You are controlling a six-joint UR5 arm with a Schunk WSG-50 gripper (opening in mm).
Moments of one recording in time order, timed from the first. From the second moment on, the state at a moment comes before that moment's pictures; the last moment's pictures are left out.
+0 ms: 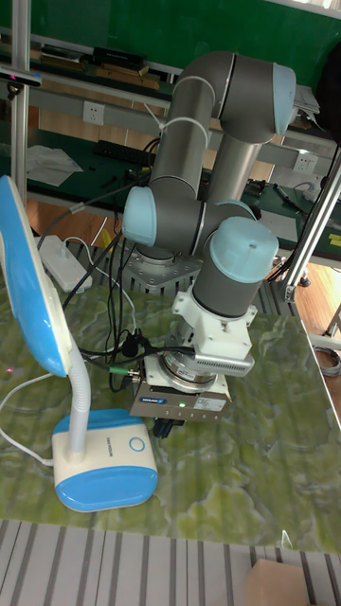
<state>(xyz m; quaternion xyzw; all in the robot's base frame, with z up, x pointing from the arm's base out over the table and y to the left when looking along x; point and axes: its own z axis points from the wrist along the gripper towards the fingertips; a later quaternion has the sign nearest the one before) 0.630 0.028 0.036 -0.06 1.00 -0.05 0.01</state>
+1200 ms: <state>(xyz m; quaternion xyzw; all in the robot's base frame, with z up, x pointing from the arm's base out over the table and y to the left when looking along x) 0.635 0.021 0.040 0.01 1.00 -0.07 0.03</state>
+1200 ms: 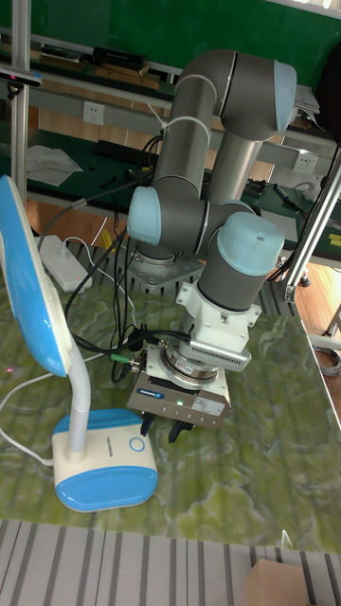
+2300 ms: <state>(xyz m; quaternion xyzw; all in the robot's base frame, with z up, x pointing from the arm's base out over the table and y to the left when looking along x) 0.628 0.042 0.043 -0.05 1.00 -0.06 0.03</state>
